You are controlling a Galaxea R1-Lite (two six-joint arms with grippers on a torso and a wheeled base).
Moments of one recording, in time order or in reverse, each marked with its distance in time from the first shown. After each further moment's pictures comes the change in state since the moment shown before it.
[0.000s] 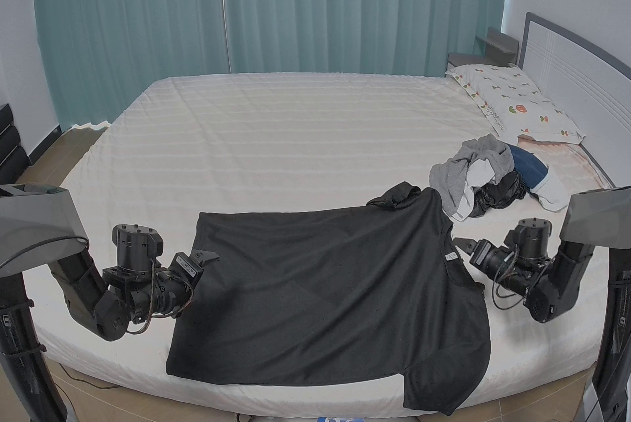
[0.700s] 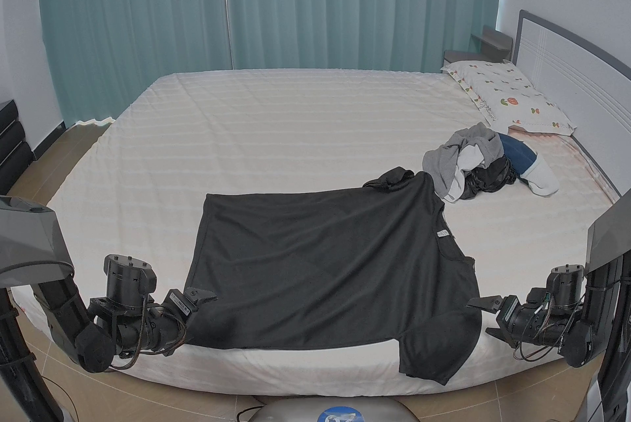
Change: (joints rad) left arm -0.040 -0.090 0.213 -0.007 0.010 -0.039; right arm -0.054 -0.053 0.460 -0.184 0.249 0.184
